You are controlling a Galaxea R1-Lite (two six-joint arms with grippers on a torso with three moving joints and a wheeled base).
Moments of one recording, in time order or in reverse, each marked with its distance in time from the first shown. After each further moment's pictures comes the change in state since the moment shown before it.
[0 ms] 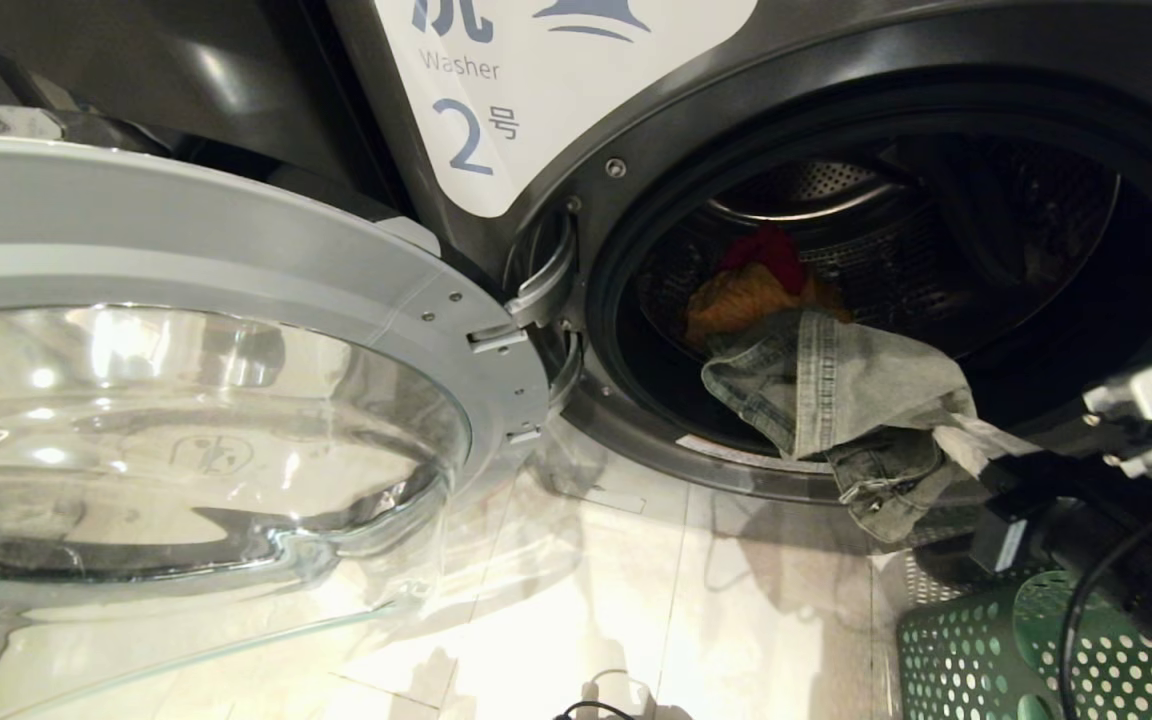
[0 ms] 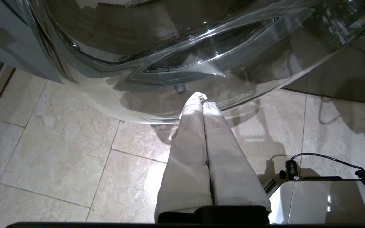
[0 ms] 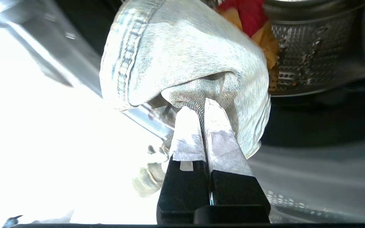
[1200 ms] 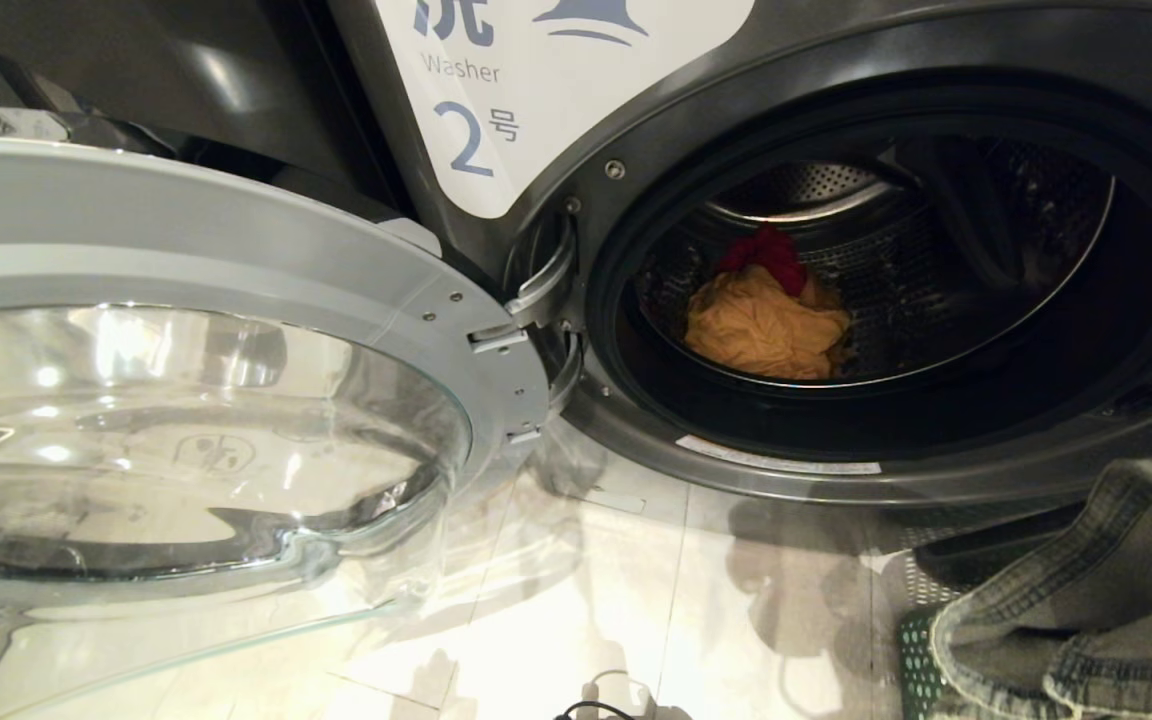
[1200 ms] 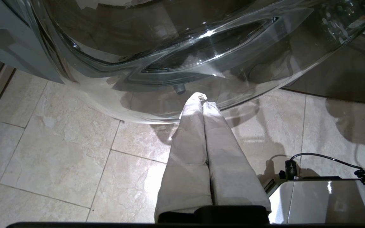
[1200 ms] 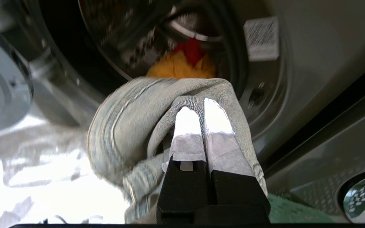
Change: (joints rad) left arm 0.000 0.000 0.000 0.000 0.000 0.000; right arm -0.172 -1.019 -0.187 0.998 0.074 0.111
